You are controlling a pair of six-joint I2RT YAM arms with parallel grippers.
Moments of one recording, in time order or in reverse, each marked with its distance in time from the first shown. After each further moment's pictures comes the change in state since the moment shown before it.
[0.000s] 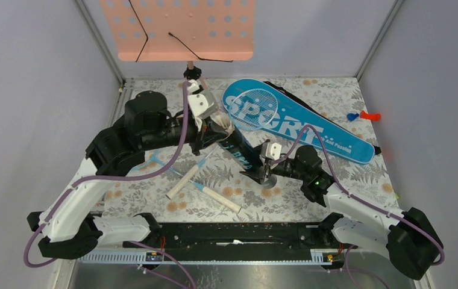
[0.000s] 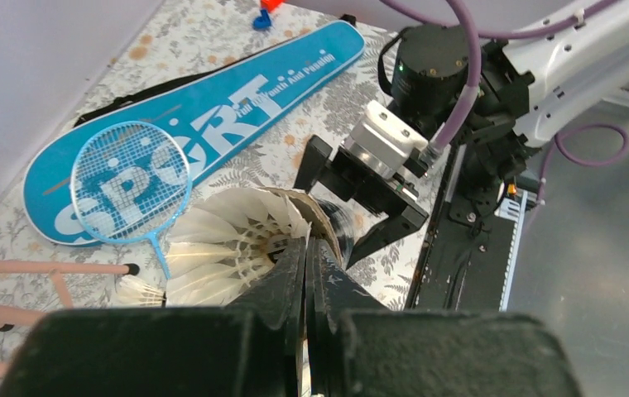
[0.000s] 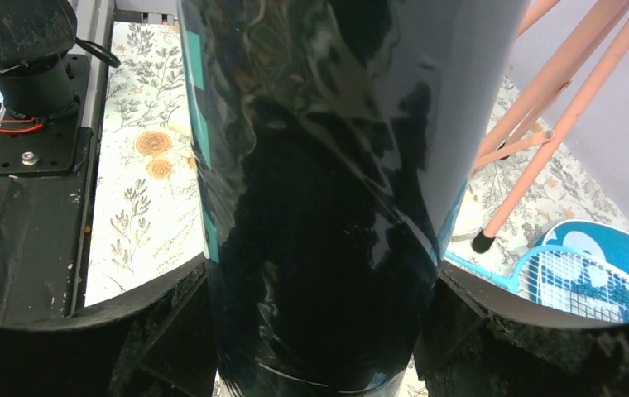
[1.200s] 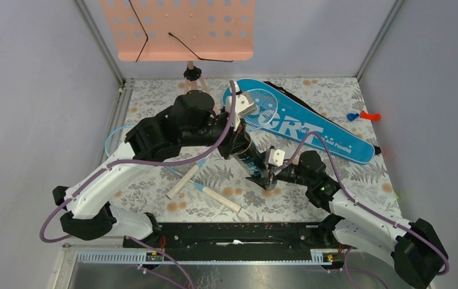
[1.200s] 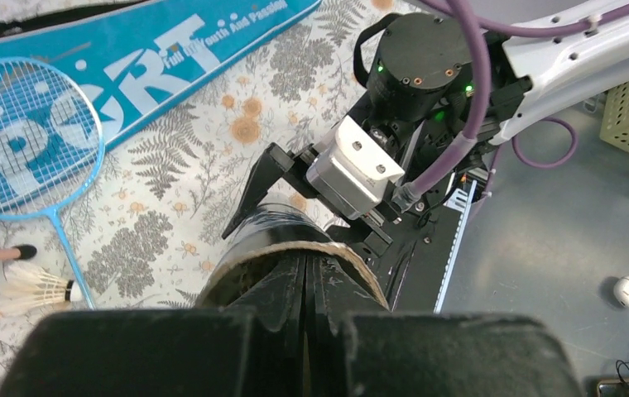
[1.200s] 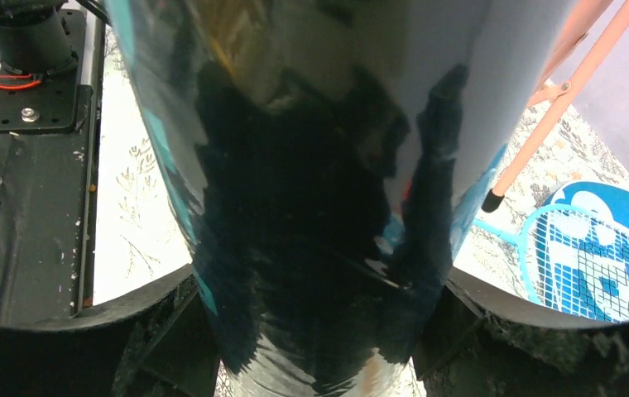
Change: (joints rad) left arm -0.138 0.200 0.089 -0.043 -0.058 -0.151; right arm -0.008 -0.114 -0.057 -0.112 0.011 -0.033
